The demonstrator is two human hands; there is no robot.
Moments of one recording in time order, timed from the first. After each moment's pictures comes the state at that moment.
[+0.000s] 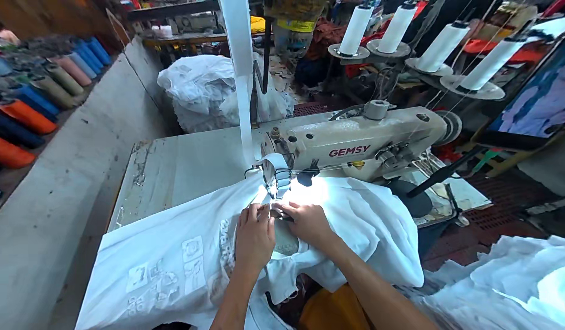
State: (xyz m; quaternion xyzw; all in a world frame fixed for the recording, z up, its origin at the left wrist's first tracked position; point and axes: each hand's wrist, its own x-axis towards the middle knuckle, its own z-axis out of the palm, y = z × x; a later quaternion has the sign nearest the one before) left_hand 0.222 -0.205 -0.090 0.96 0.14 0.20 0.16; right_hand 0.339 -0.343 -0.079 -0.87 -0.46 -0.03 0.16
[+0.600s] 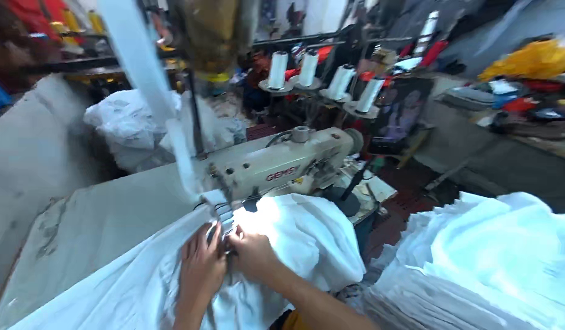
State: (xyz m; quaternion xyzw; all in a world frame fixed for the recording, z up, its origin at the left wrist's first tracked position) left_hand 0.247 -0.184 -0.086 0.97 0.07 0.22 0.11; right_hand 0.314 -0.328 -0.049 -0.91 -0.36 0.10 0.20
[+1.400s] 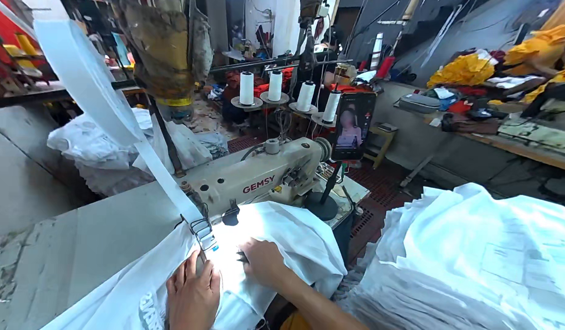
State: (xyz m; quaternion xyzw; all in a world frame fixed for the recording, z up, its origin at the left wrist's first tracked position) left_hand 0.229 -0.208 -0.088 0.97 0.09 0.22 0.09; right_hand 0.322 -0.379 -0.040 -0.93 -0.30 0.14 0.15
